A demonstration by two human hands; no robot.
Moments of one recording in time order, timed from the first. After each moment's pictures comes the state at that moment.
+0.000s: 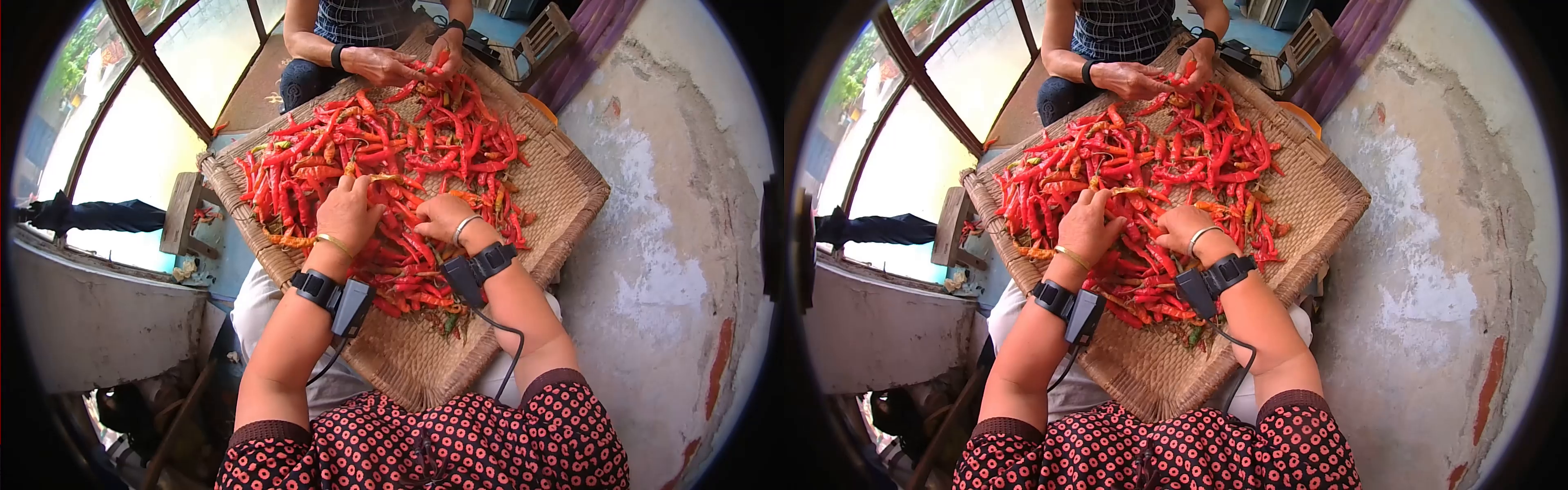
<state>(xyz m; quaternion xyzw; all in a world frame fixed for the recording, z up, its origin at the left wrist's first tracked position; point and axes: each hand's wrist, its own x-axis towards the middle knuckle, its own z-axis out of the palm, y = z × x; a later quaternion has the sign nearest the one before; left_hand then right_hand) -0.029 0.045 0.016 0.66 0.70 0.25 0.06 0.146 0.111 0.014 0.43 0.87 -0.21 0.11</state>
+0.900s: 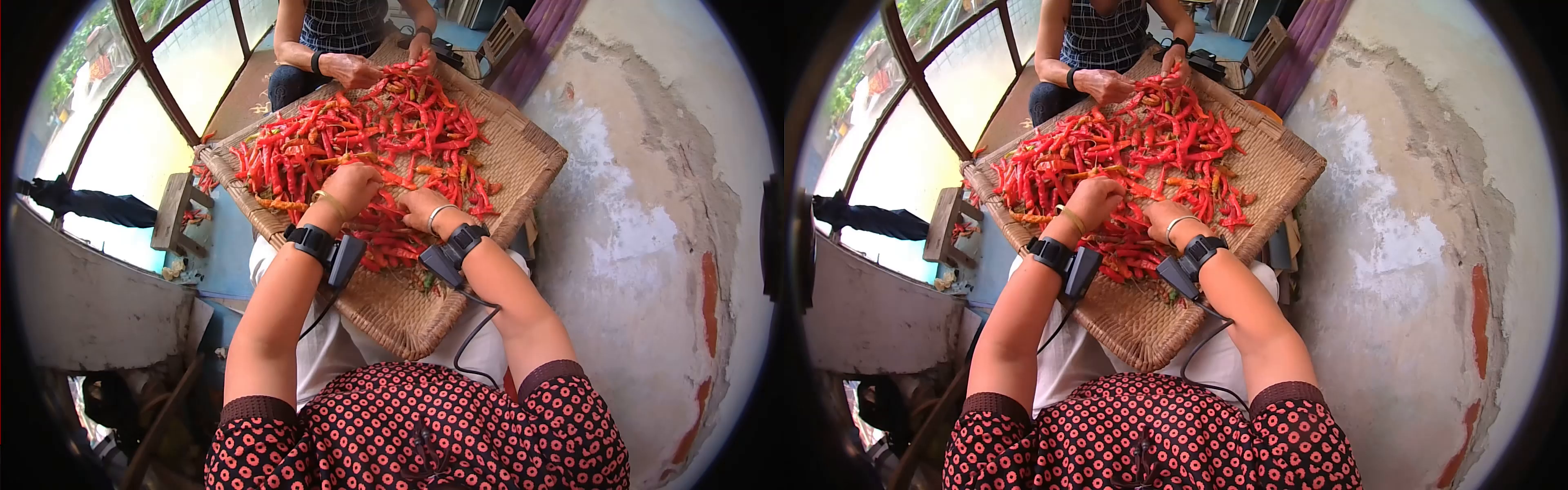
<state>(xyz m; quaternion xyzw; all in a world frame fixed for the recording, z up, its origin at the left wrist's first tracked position) -0.017 0.042 0.007 0.78 0.52 0.32 0.15 0.161 0.051 0.019 0.48 0.85 -0.19 0.10</state>
